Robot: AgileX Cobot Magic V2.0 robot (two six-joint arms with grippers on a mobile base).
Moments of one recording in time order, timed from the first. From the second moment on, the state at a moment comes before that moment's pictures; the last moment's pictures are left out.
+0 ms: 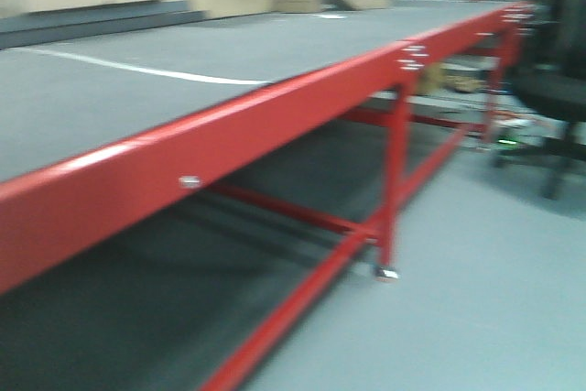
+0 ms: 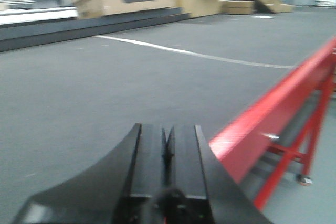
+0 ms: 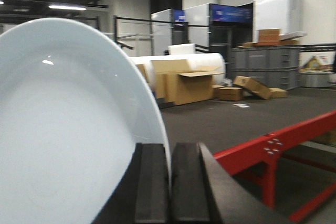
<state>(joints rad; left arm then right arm) 0.04 -0.02 0.03 -0.20 0.01 0.25 0.38 0.14 -0.50 -0.23 0.16 0.33</state>
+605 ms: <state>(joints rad) 0.04 -0.02 0.03 -0.20 0.01 0.25 0.38 0.14 -0.50 -0.23 0.16 0.33</state>
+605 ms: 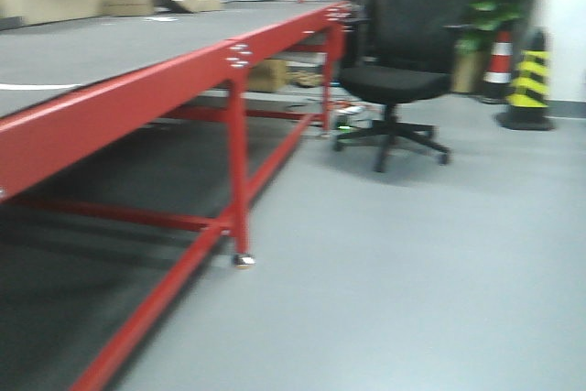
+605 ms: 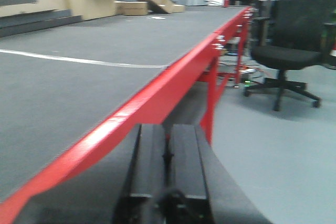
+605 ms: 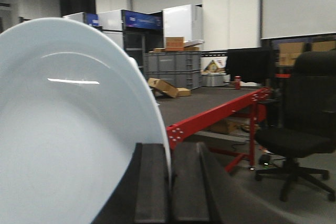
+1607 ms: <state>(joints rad) 0.04 -0.02 0.03 -0.20 0.01 0.25 0.38 0.14 -0.50 -0.23 0.15 0.33</state>
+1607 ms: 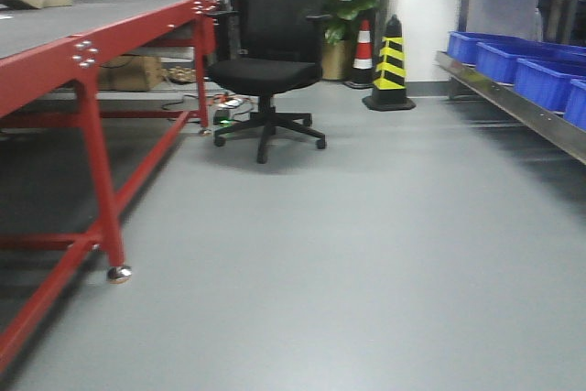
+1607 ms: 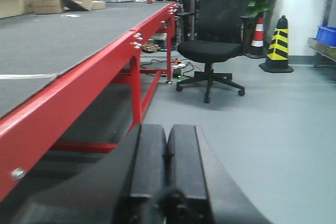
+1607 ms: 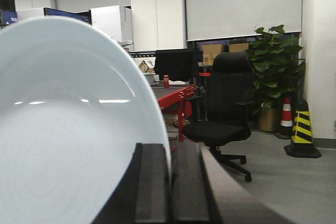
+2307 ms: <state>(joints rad) 0.04 -0.02 0.03 -0.20 0.01 0.25 0.38 0.14 -0.50 -0.23 0.15 0.33</state>
